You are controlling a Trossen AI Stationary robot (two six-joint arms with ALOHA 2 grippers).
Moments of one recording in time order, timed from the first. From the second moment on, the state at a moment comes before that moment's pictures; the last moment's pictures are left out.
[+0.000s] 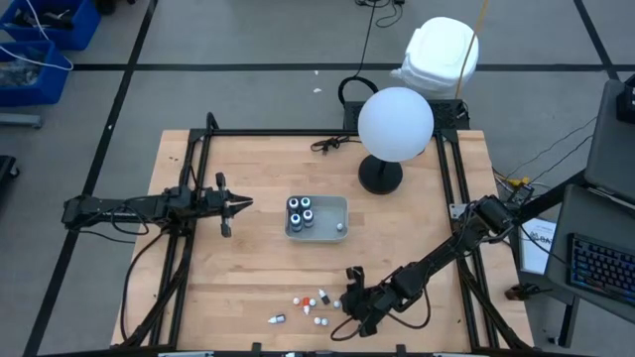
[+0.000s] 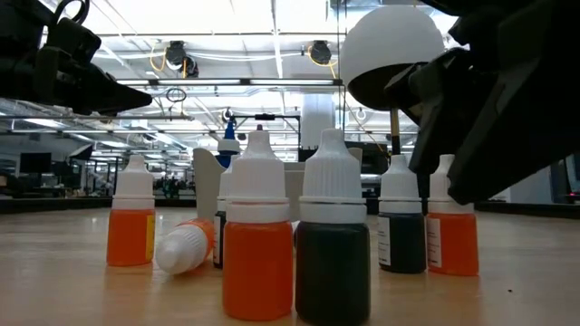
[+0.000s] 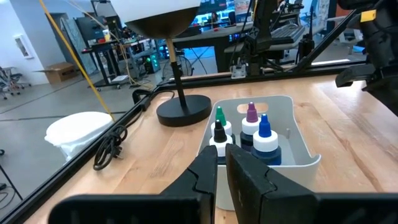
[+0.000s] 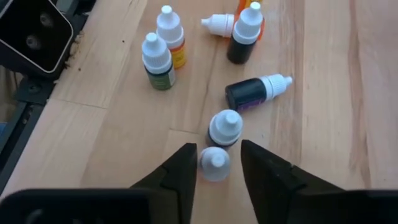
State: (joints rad) left arm 0.03 0.20 0.01 0.13 -0.14 0.14; right arm 0.64 1.92 1.11 -0.10 0.28 0.35
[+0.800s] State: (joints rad) left arm 0.03 0.20 0.01 0.13 -0.14 0.14; right arm 0.63 1.65 1.11 -0.36 0.37 0.41
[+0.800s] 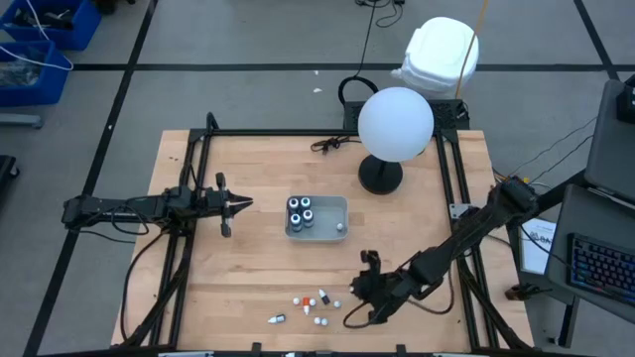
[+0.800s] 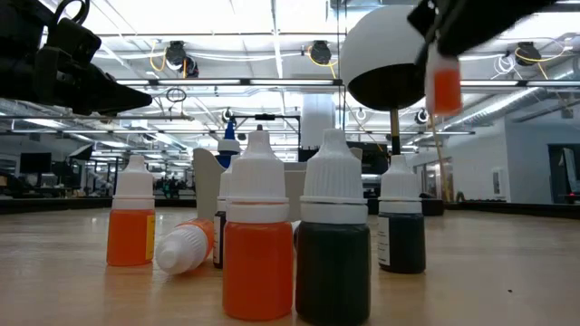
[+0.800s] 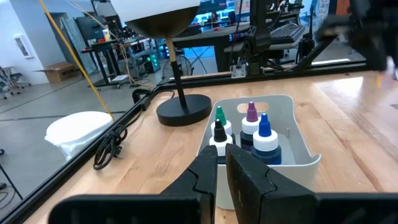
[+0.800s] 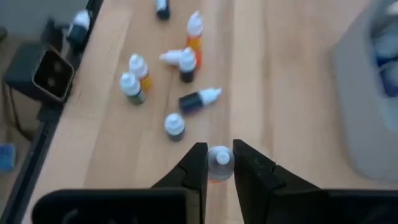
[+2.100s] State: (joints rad) left arm 0.03 0.21 0.01 0.12 -0.14 0.15; right arm 0.17 1.71 1.69 -0.83 0.18 0.03
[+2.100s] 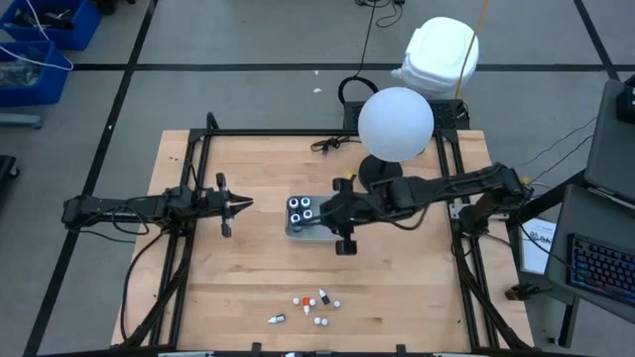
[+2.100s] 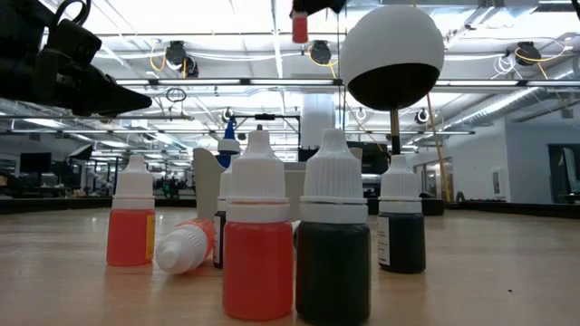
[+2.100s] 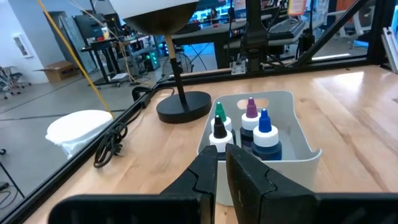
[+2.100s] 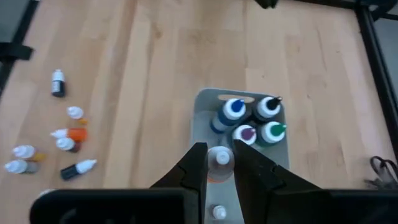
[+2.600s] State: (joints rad) left arm 0.03 0.21 0.01 0.12 -0.14 0.15; right arm 0.06 1.73 1.66 -0.76 0.07 -0.04
